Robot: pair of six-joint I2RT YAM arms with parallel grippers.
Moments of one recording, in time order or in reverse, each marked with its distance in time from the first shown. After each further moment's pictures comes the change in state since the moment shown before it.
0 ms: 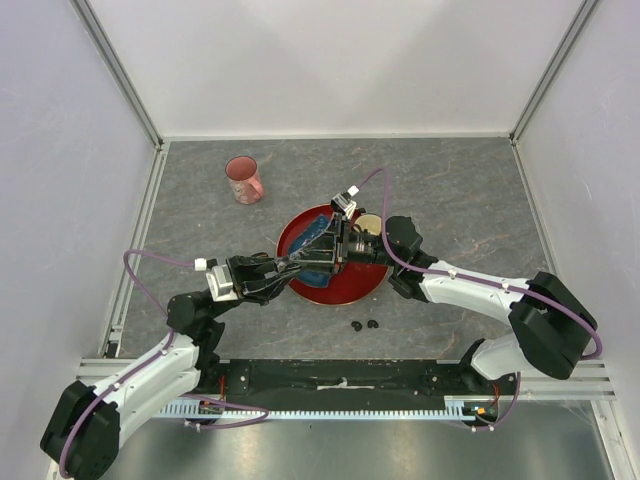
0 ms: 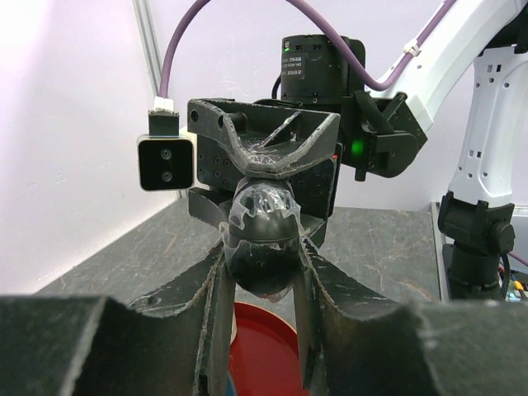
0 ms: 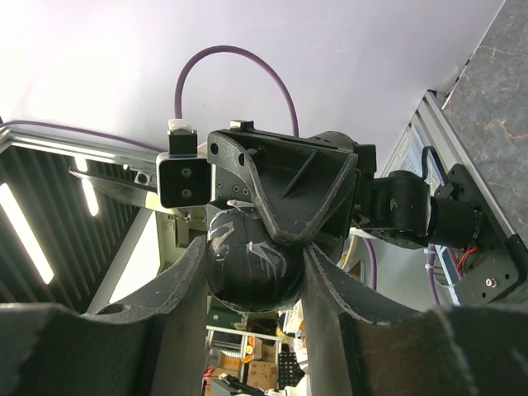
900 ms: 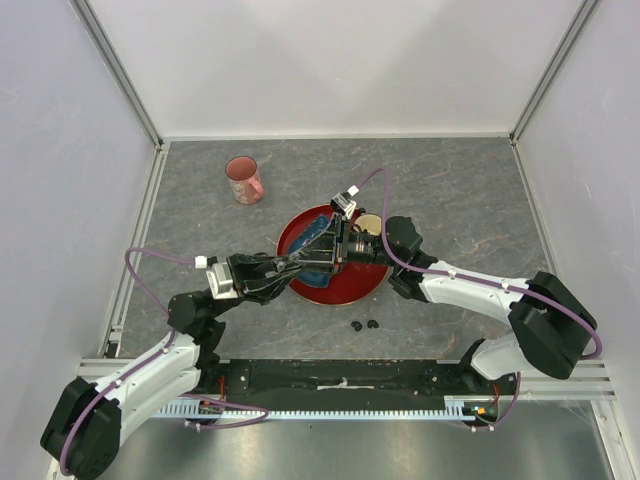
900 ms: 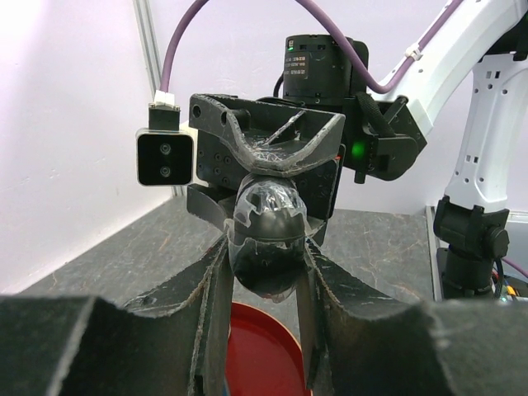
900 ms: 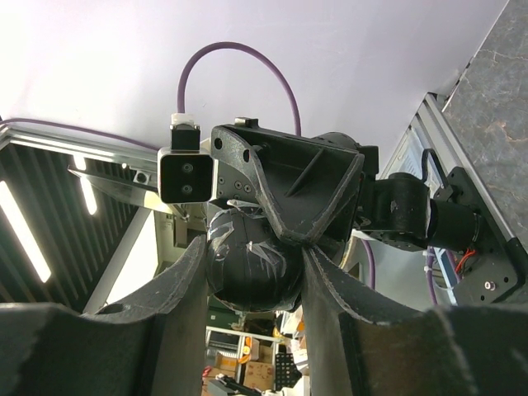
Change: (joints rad) left arm 0.000 0.022 0.000 0.024 -0.004 -0.027; right arm 0.002 0.002 0.000 0.006 0.004 -0.009
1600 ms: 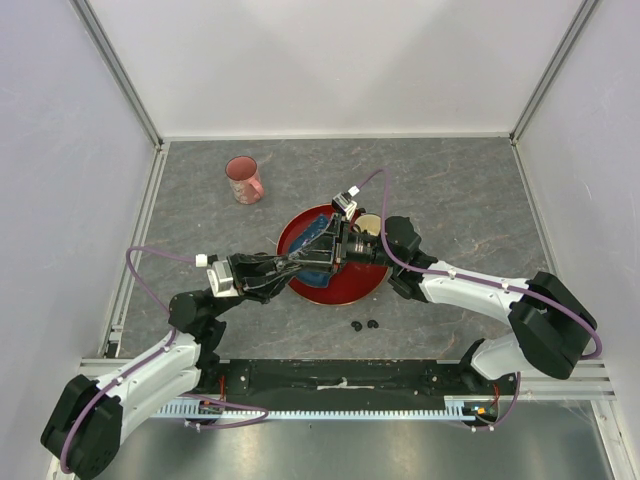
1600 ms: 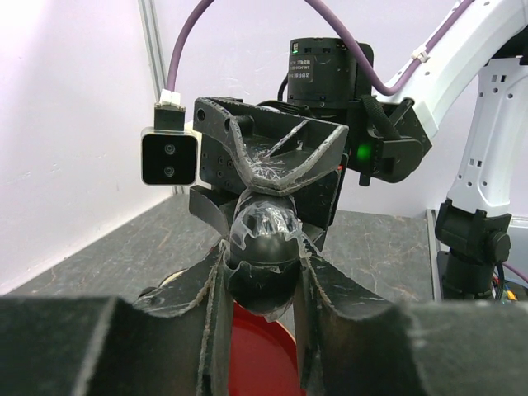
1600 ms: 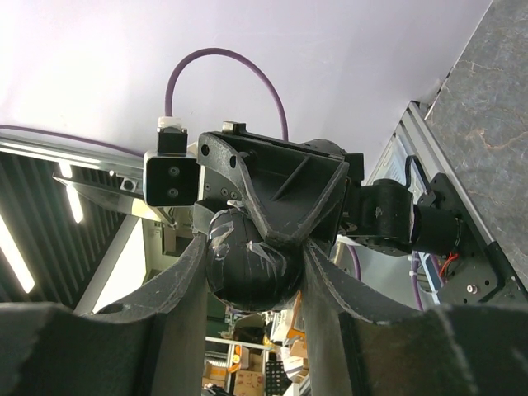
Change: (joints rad) left arm 0.000 0.013 0.000 0.015 -0.018 -0.014; right arm 0.001 0.000 -0.002 -0.029 0.026 -0.043
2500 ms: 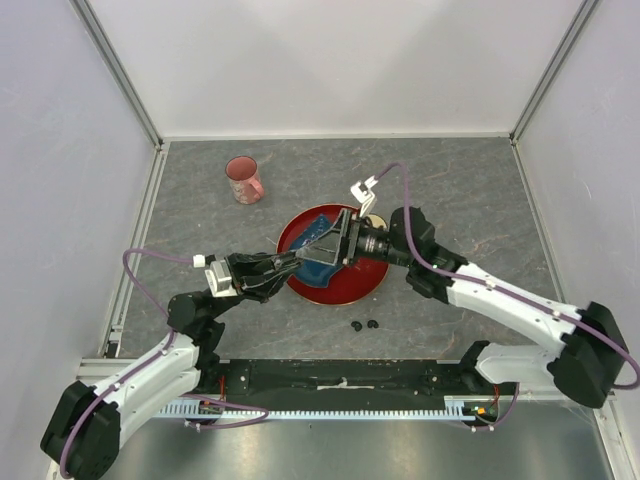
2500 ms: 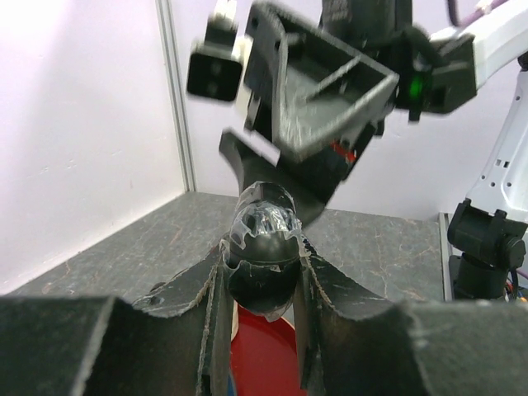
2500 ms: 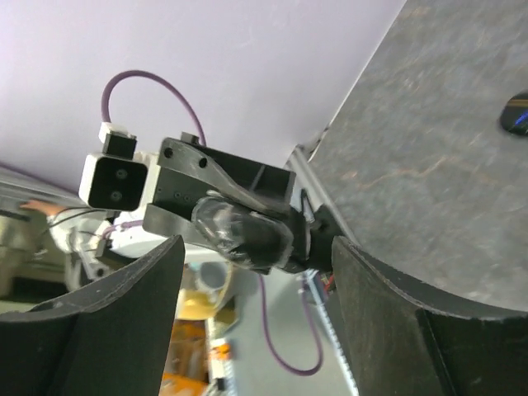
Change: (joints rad) left arm 0.002 -0.037 -0.004 -0.047 -0.030 0.011; right arm 0.002 -0.178 0.068 -0.430 0.157 -0.352
